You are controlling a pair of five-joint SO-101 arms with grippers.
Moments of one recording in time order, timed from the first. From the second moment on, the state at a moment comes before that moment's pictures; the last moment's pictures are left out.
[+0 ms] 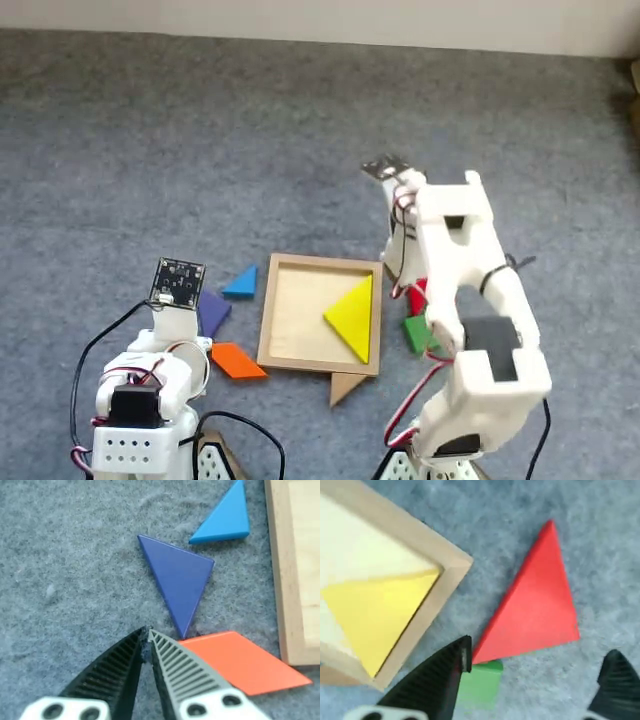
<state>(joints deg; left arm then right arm) -5.0 -102.4 96.0 75.8 -1.3 -9.0 8.3 17.4 73.2 28.5</state>
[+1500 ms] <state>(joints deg) -5.0 -102.4 96.0 75.8 -1.3 -7.8 1.6 19.0 73.3 31.3</state>
